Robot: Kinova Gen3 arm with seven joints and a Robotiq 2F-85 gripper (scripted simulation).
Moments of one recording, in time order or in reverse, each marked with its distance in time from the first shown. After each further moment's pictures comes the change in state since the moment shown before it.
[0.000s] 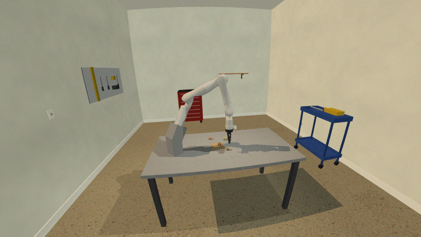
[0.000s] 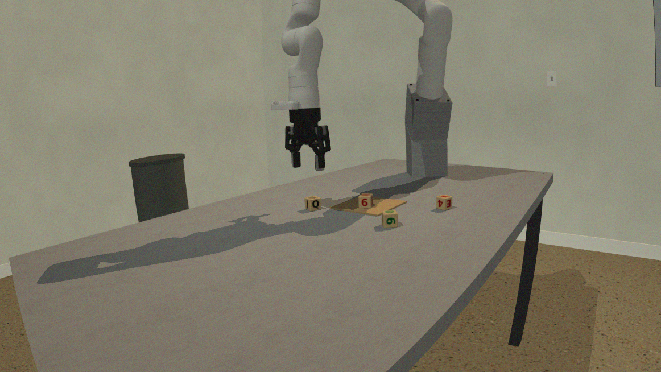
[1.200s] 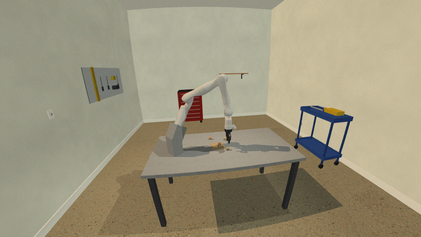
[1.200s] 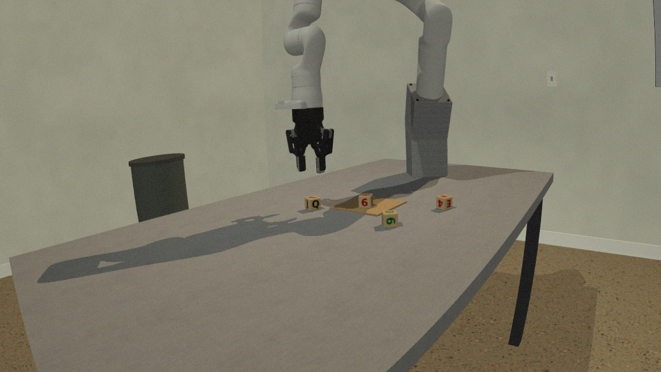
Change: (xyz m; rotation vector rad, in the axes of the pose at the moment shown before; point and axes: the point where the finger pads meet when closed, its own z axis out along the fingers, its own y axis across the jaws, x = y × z) arm -0.008 -0.002 0.000 0.002 -0.003 -0.158
